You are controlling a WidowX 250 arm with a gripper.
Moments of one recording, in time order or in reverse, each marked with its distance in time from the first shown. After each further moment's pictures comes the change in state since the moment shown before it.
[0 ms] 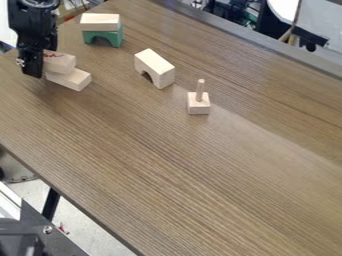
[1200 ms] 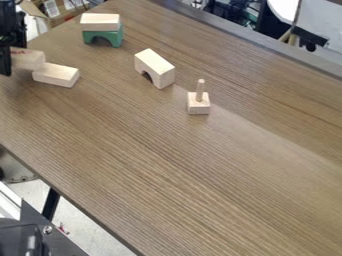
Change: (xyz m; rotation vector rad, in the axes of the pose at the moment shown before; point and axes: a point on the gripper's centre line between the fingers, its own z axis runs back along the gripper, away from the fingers) arm 0.041 0.011 -0.013 0.049 0.042 -0.004
